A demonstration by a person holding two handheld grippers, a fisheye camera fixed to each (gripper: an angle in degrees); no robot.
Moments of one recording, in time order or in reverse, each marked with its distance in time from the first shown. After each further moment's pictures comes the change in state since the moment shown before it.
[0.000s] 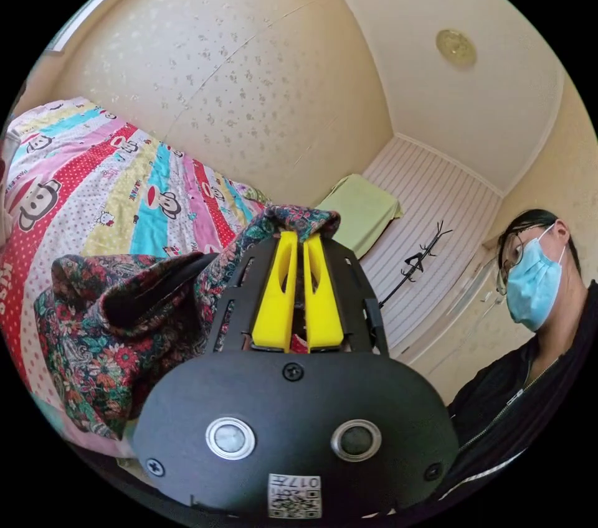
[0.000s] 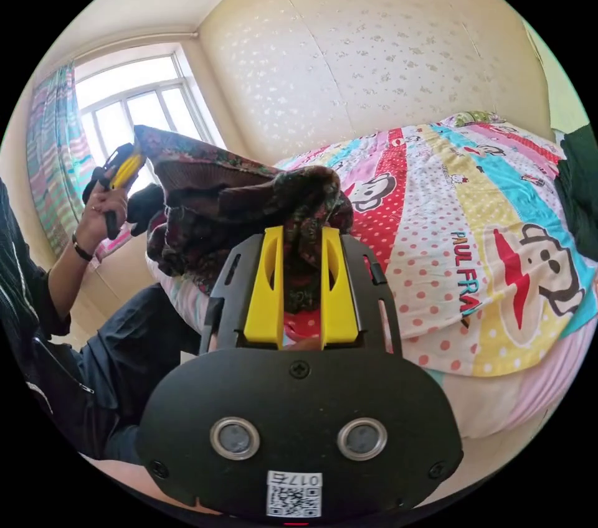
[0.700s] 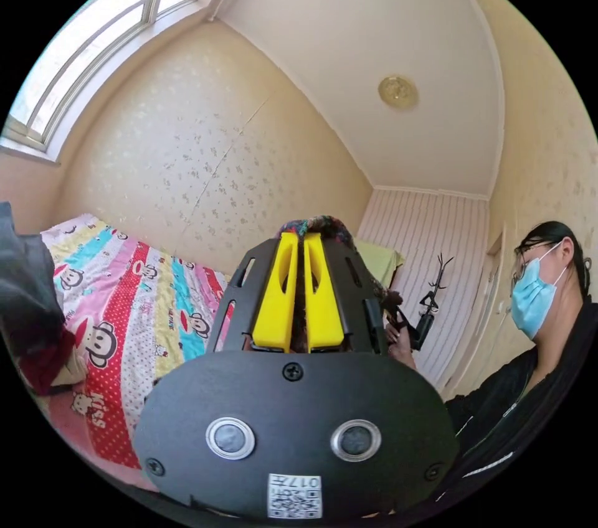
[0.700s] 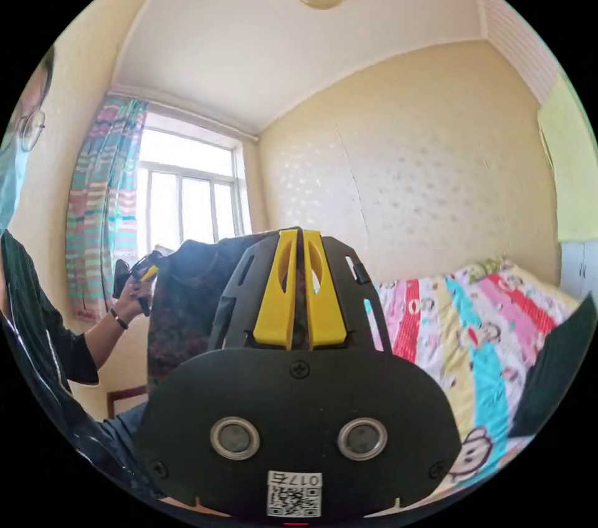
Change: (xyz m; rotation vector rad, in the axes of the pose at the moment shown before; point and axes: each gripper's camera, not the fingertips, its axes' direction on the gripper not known) left arm 0.025 -0.083 -0.309 0.332 -0.059 0.294; right arm -0.119 -0.289 -0.276 0.600 -0.085 -0.303
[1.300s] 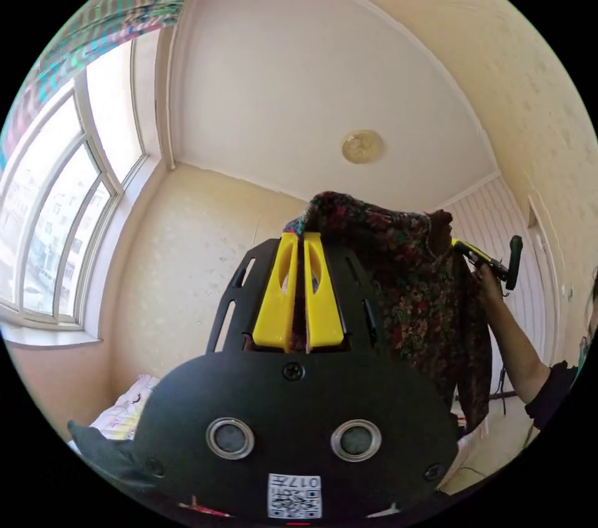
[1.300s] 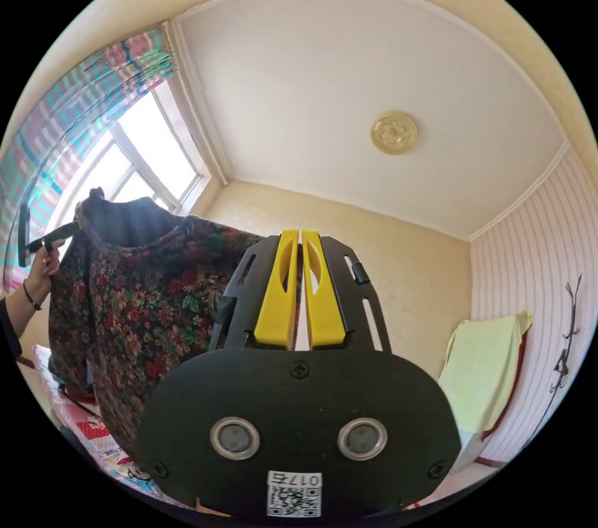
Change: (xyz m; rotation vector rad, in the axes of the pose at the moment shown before) left arm 0.246 -0.268 -0.115 0.408 -0.290 0.460; right arm -0.221 -0.447 -0.084 0.207 0.510 -0.521
